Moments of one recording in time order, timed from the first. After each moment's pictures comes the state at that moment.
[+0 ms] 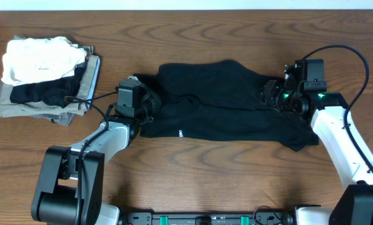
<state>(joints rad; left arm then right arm) -0.19 1.65 0.68 0.19 0.25 -0.99 0.05 1.49 1.01 -0.59 -0.32 0.58</state>
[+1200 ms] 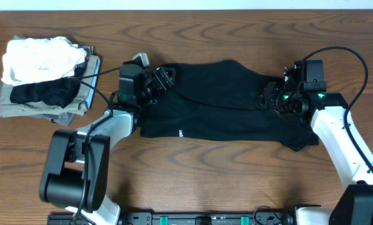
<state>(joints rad) -0.19 1.75 0.81 0.41 0.37 -0.79 0.05 1.49 1.01 -0.62 -0.32 0.58</state>
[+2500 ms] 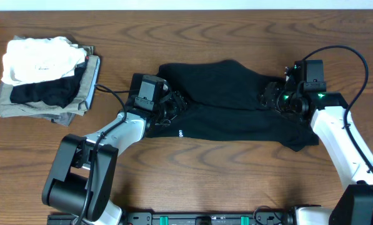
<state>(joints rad) -0.33 1.73 0.81 0.00 0.44 -0.96 0.05 1.49 1.01 -0.62 -0.28 0.56</state>
